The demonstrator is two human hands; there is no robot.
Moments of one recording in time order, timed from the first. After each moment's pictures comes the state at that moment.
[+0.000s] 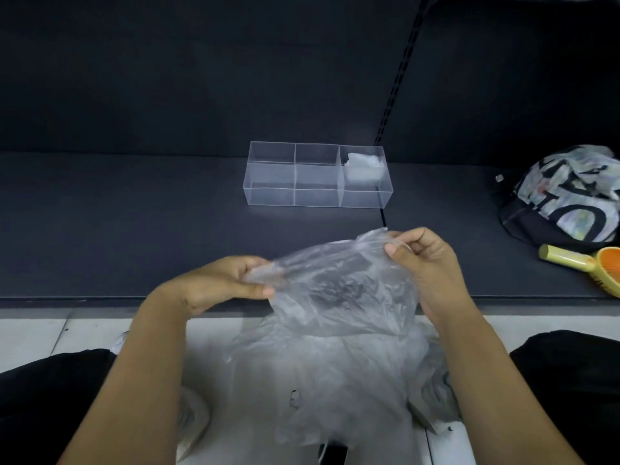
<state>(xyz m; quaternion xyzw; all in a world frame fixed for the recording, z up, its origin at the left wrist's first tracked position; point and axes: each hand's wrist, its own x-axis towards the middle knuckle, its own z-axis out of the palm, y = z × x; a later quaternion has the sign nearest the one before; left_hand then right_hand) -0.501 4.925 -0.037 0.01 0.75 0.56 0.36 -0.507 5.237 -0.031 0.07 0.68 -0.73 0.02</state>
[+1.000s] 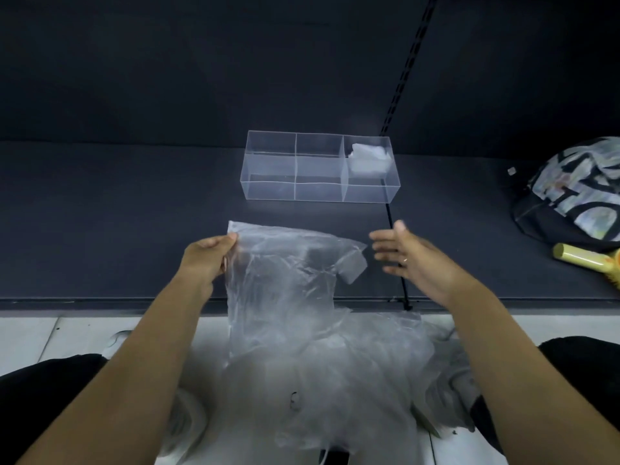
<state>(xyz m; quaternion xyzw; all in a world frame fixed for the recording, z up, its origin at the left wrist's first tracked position) -0.552 4.920 -0.110 -0.37 0.67 0.65 0.05 -0.558 5.255 -0.064 0.07 0.73 -0.62 0.26</state>
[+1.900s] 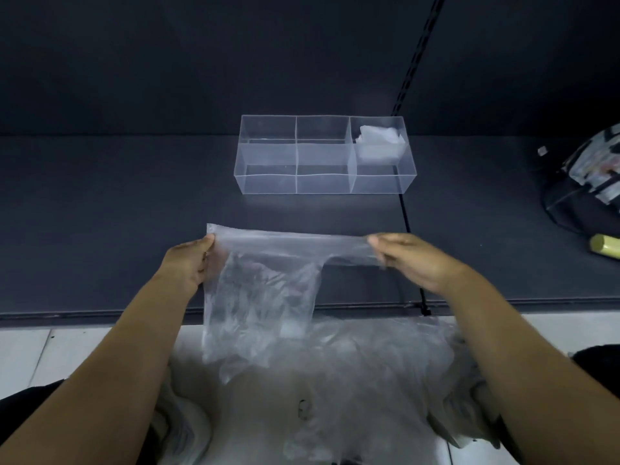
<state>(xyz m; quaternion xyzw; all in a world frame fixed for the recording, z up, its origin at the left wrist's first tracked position) -0.588 4.881 -0.156 -0.44 0.63 0.64 0.10 -0.598 5.238 -0.108 0.03 0.74 -0.59 0.32</state>
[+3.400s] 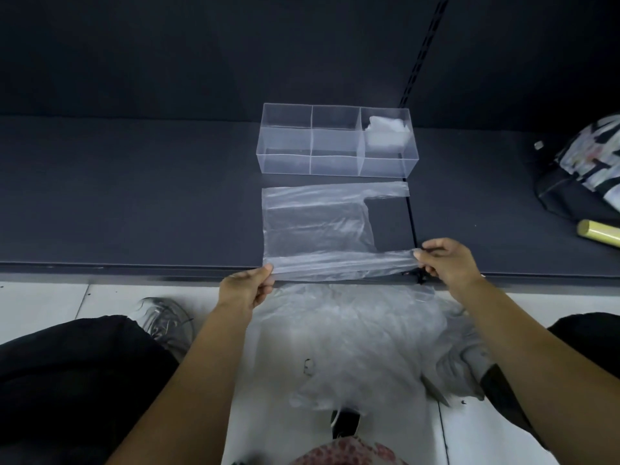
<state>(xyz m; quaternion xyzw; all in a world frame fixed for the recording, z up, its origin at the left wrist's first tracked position) -0.475 4.953 -0.149 -0.45 0.59 0.65 0.14 -0.543 5.295 -0.149 0.25 0.81 -0.52 0.12</state>
